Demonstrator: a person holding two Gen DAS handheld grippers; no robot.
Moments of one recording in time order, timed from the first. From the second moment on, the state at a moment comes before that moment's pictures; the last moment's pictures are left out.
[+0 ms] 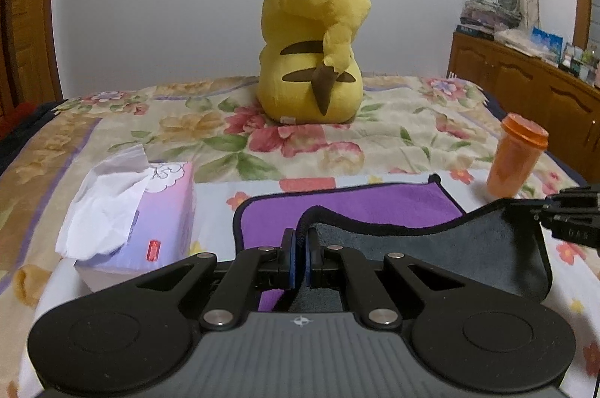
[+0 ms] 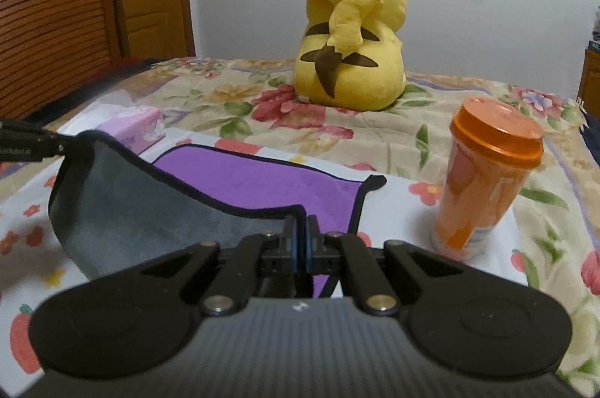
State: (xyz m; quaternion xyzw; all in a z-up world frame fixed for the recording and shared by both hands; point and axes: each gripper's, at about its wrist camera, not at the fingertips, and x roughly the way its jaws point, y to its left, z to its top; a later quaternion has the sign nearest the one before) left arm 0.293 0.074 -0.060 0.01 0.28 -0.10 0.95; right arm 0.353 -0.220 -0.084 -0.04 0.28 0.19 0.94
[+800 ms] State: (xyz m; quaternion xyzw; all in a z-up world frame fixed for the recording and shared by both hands) left arm 0.357 0.074 -0.050 0.02 0.25 -0.06 0.97; right arm 0.408 -0.210 -0.068 -0.07 0.22 0.16 0.96
